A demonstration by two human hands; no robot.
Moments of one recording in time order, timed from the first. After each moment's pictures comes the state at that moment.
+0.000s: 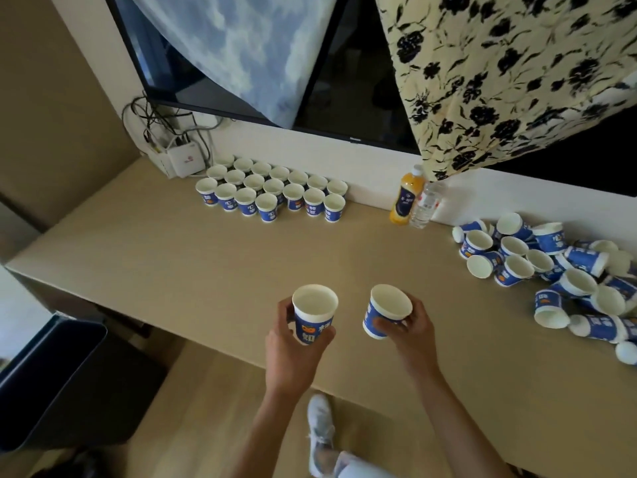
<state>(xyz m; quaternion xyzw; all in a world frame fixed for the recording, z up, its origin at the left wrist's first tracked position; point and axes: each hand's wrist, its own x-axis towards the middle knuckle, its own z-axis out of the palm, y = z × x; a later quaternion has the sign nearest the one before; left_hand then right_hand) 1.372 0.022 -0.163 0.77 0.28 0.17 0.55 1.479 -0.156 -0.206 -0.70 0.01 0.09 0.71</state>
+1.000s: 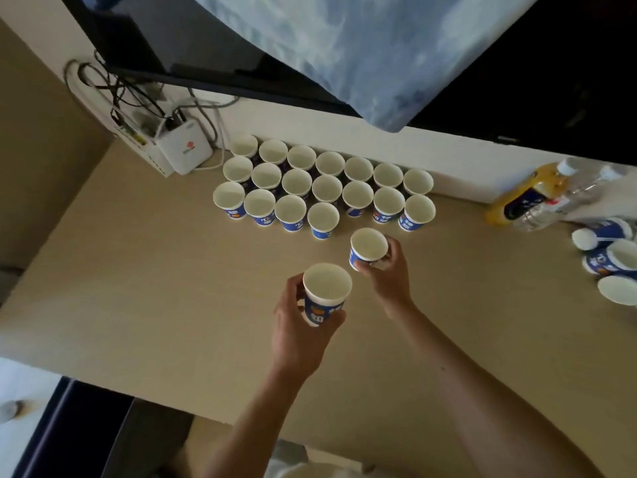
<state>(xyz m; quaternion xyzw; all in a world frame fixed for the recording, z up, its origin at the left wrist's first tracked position) 1.550 0.298 -0.207 0.78 0.28 0.06 0.56 1.690 0.165 -0.299 -0.78 0.08 0.09 0.62</state>
